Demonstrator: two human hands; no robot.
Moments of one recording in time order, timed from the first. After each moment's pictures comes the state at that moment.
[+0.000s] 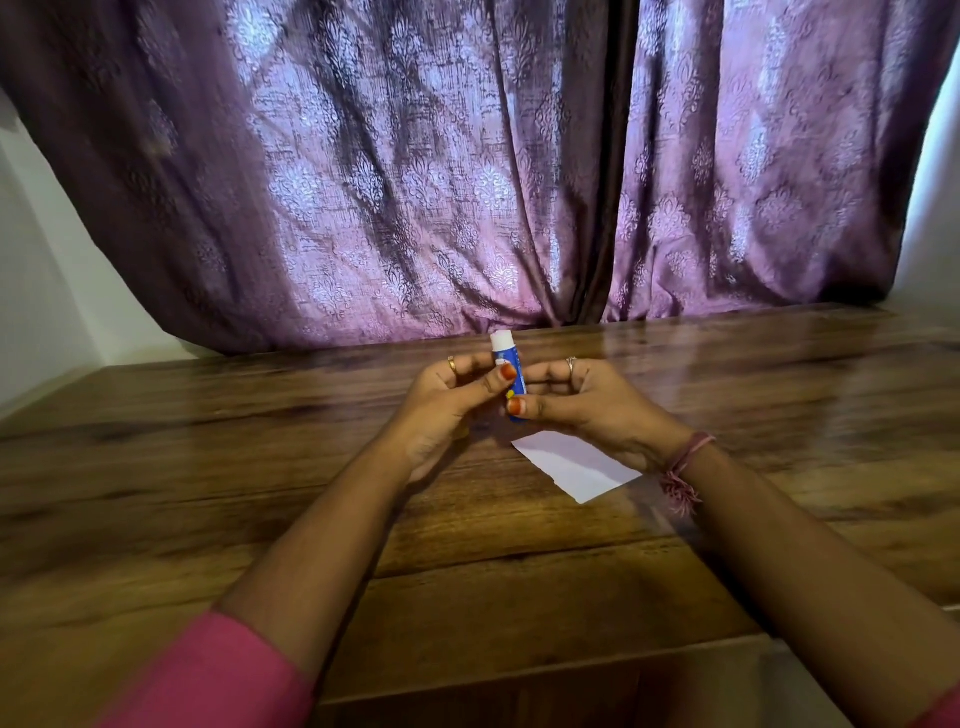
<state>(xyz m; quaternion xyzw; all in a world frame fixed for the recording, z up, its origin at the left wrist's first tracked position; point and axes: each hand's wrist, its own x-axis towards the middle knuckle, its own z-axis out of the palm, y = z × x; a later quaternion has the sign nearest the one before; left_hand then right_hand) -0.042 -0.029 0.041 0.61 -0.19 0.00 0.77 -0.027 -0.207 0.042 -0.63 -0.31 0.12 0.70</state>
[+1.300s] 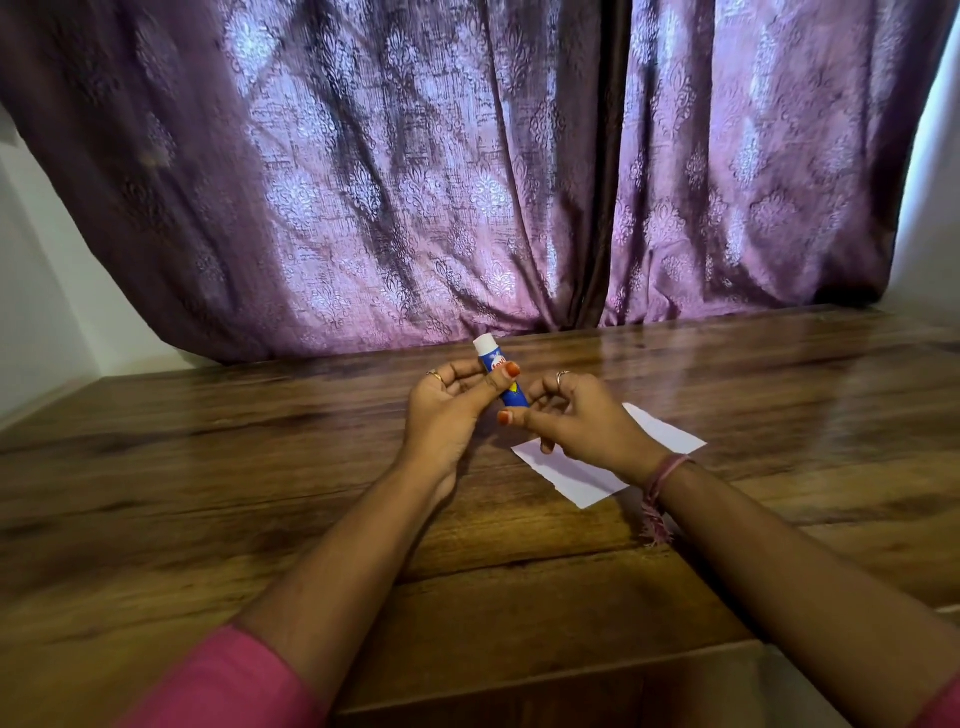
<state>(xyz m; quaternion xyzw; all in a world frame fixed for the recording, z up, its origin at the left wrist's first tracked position) -0.038 -0.046 0.033 0.58 -0.10 0.13 0.80 -0.025 -0.197 0.033 -0.79 -0.26 -0.08 0.55</state>
